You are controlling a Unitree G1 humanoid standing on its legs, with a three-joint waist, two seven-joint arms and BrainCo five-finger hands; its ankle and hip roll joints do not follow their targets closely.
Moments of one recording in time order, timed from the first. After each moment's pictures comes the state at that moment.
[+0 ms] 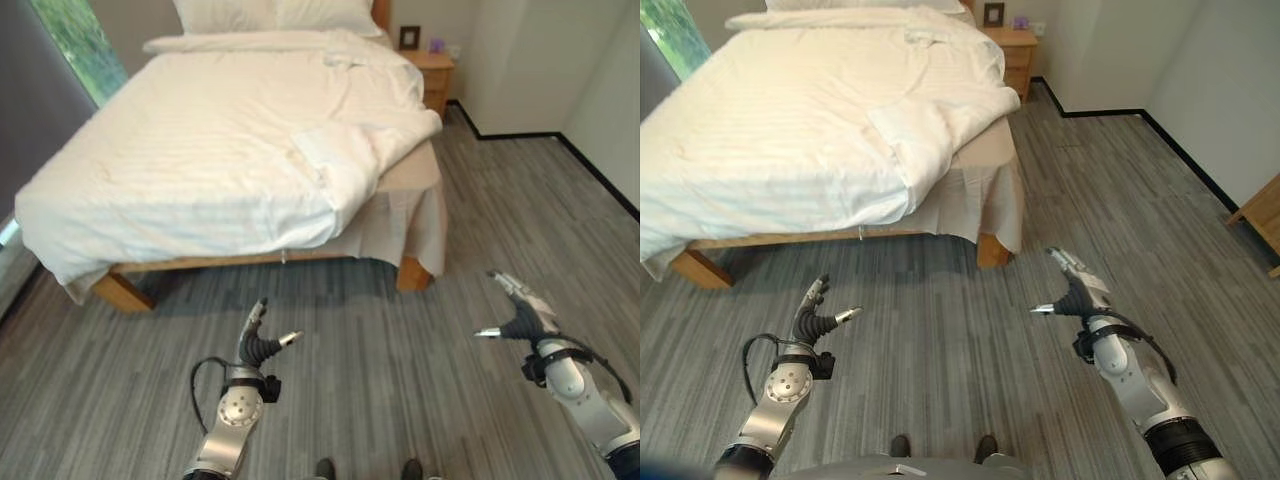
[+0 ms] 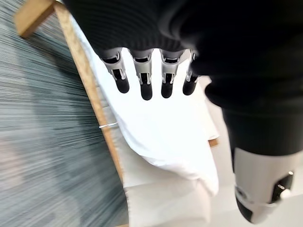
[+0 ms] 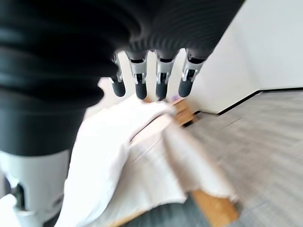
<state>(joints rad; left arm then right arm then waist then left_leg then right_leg) 0.09 0.32 -0.11 0.26 -0.01 -0.19 0.27 0.01 -0.68 0.22 0.12 -0.37 -0.19 -0.16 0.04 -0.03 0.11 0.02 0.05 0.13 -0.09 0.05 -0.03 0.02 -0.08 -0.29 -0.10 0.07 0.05</state>
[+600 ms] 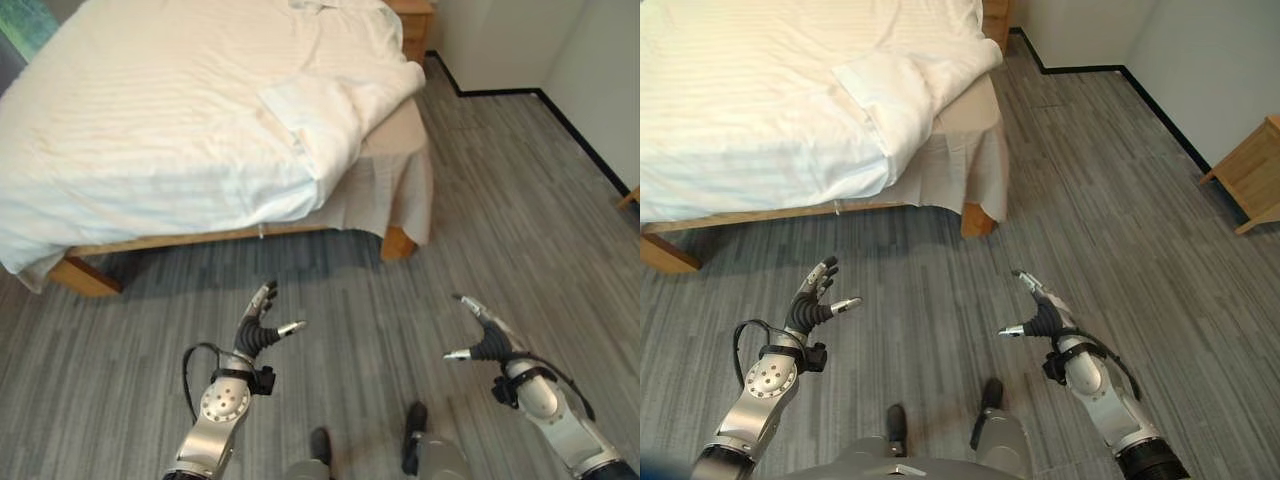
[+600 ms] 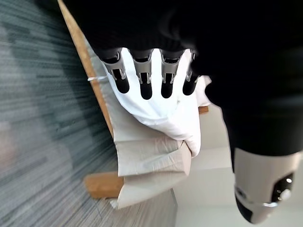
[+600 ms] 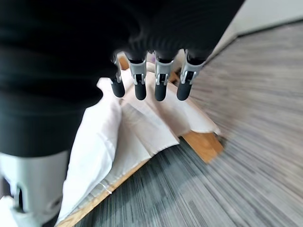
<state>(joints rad) 0.10 0.41 -0.15 0.18 -0.15 -0.20 0.13 0.08 -0.54 0.25 0.14 -0.30 -0.17 -0.10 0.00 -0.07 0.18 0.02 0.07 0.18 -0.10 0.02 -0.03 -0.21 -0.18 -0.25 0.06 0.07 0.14</state>
